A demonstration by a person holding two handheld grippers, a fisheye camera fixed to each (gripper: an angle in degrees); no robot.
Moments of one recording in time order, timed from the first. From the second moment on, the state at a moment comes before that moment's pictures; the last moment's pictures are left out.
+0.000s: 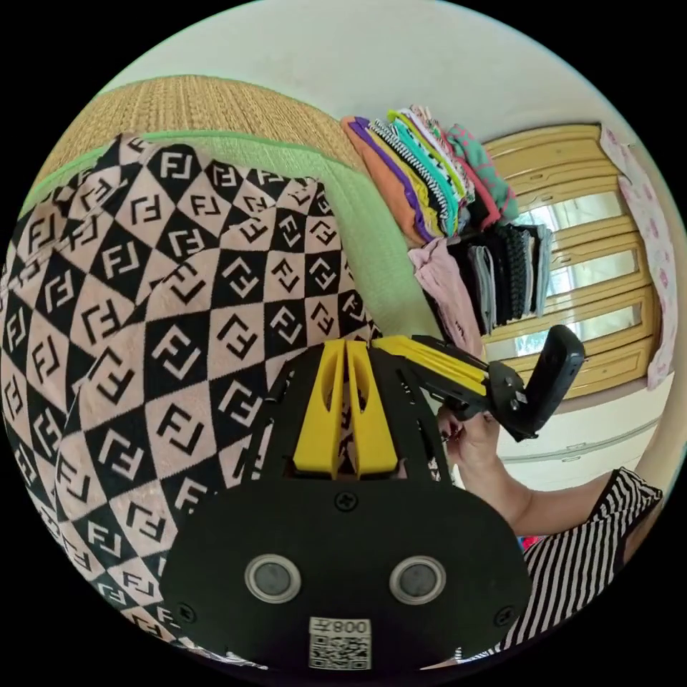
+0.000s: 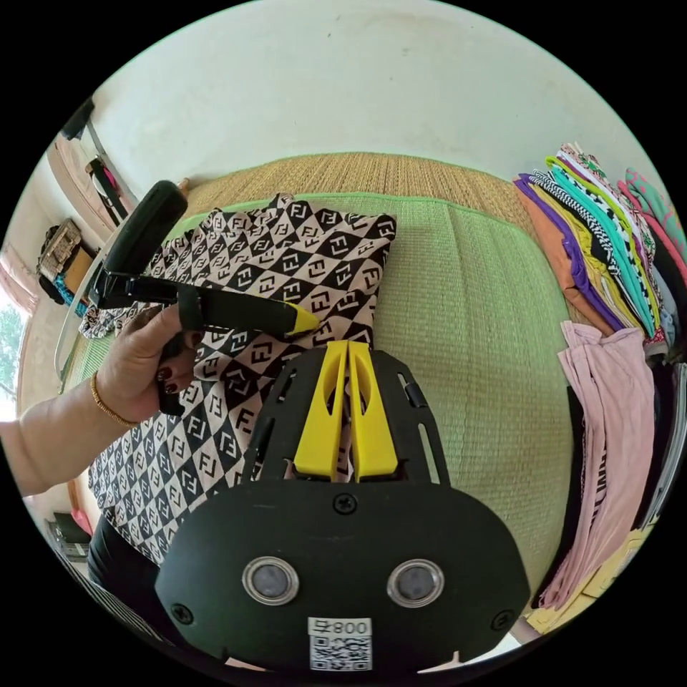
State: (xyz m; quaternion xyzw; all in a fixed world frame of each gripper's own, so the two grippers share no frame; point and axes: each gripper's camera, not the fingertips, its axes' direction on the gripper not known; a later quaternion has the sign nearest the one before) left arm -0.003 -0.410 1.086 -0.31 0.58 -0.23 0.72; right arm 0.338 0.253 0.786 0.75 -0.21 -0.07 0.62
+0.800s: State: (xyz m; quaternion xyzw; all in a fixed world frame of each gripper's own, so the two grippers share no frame) left arm -0.488 -0.059 0.795 -0.16 0.13 -0.69 0.69; right arm 0.289 0.295 0.781 0.74 -0.23 -0.13 0.62
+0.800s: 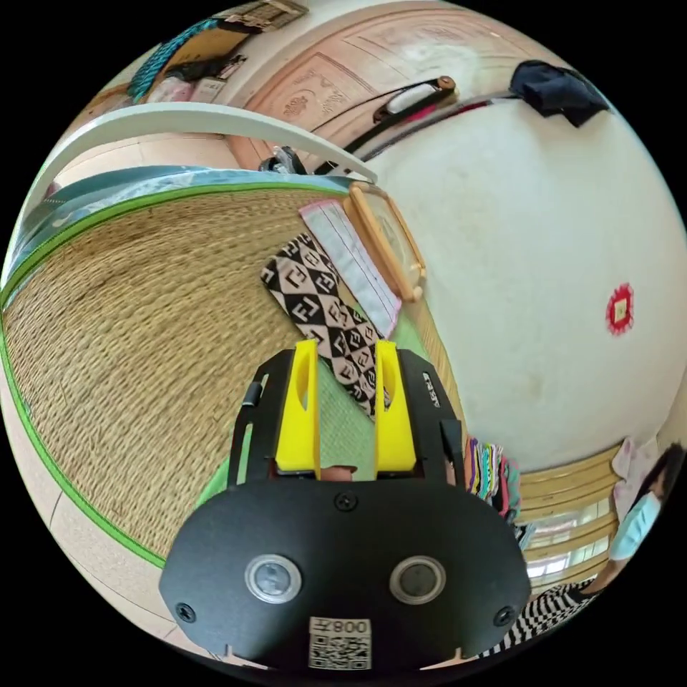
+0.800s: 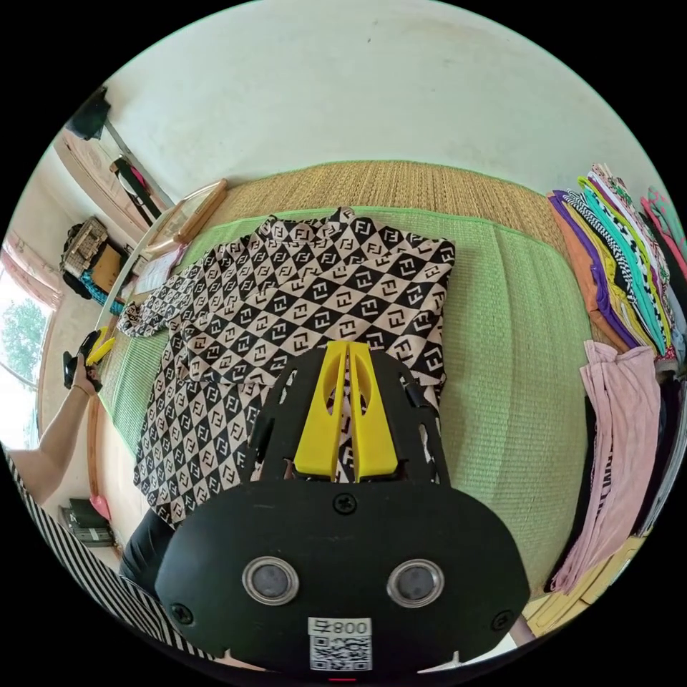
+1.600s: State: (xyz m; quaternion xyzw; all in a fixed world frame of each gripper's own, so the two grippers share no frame) left arm -0.535 0.009 0.736 -0.11 0.15 -0.75 0.63; right arm 0.161 0.297 0.763 0.69 -0.26 -0.31 0.60
